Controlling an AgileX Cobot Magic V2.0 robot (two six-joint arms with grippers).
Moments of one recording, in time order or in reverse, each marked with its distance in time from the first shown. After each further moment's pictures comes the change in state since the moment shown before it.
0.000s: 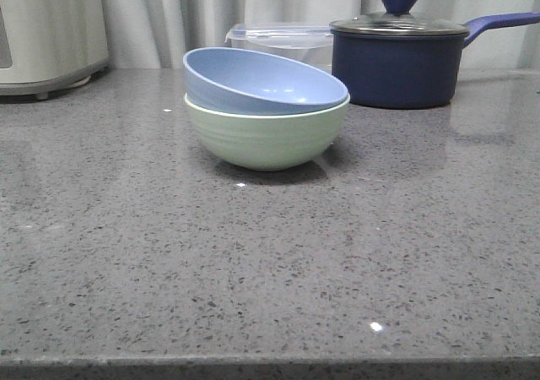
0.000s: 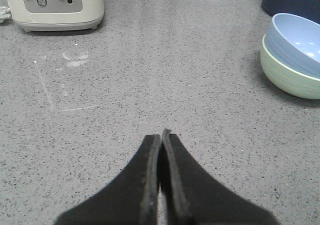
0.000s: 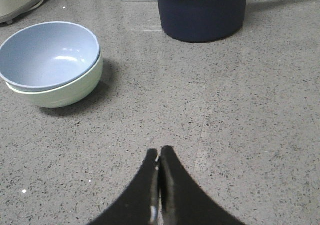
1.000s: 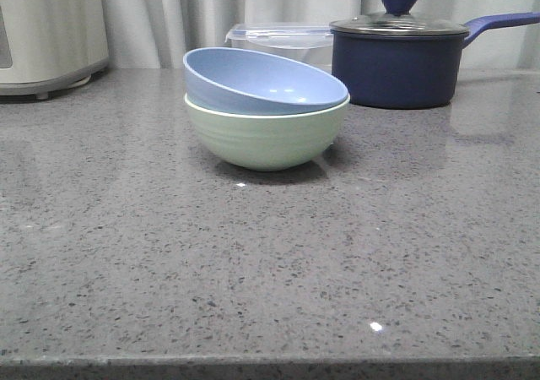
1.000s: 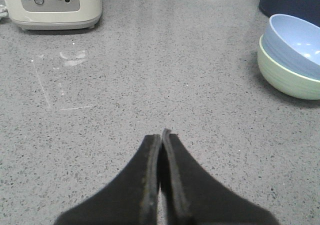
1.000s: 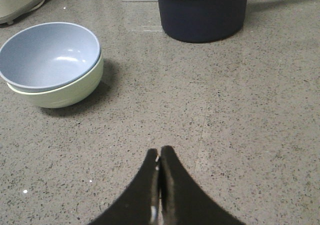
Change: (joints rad) left arm 0.000 0.000 0.000 -0.009 0.001 0.000; right arm 0.000 0.000 0.000 0.004 0.000 0.000
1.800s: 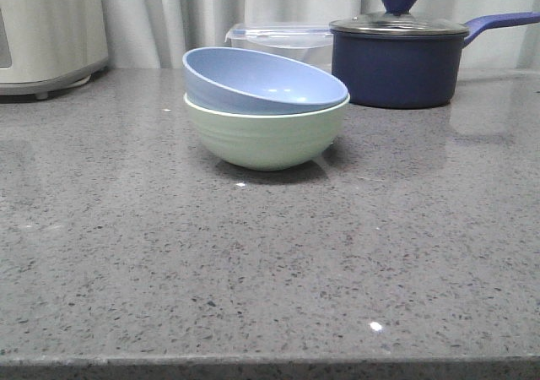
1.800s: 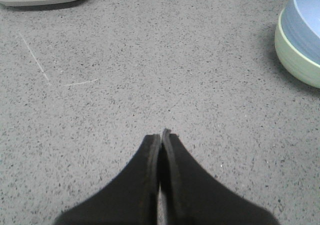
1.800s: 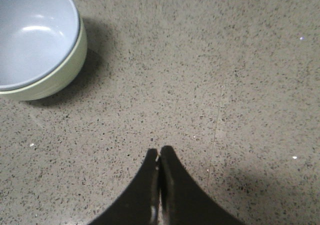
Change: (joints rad) left arm 0.000 0.341 -0.168 -0.007 0.032 0.006; right arm 0.000 0.459 -0.215 0.033 0.036 0.000
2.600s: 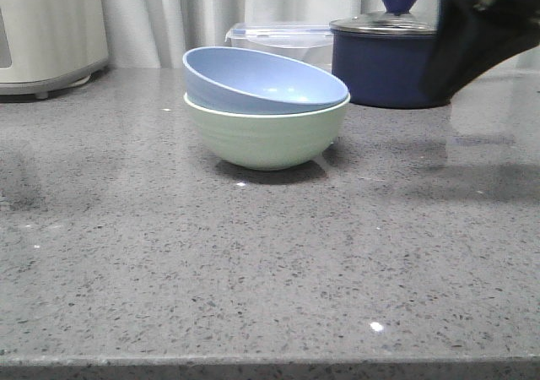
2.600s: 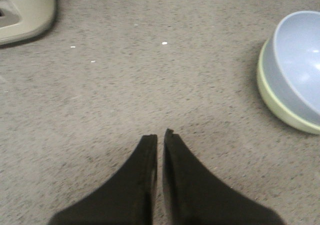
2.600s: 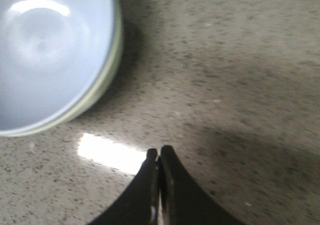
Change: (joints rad) left arm 0.000 0.432 -0.405 -0.081 0.115 0.129; right arm 0.109 0.580 -0.367 0.050 0.135 -0.001
